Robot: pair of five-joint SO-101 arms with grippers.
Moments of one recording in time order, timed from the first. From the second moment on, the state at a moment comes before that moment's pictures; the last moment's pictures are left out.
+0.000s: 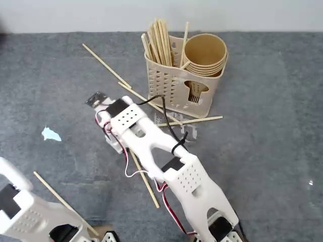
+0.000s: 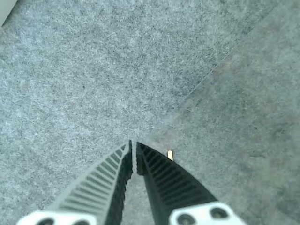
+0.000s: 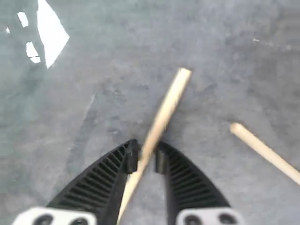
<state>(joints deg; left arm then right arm) -54.2 11.1 -8.2 91.1 4.0 -45.2 51.3 -39.6 86.9 3.4</state>
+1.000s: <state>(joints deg) -54.2 11.1 -8.2 91.1 4.0 -30.2 0.2 -38.7 78.6 8.2</state>
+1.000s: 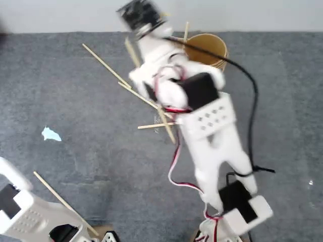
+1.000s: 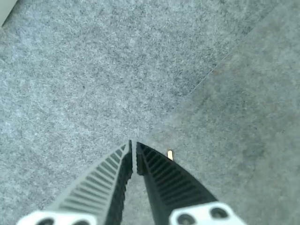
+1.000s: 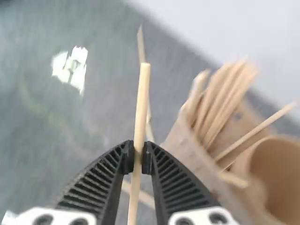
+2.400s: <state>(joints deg) -51.5 11.1 -8.2 94.6 4.0 -24.9 0.5 -38.1 73.8 4.3</state>
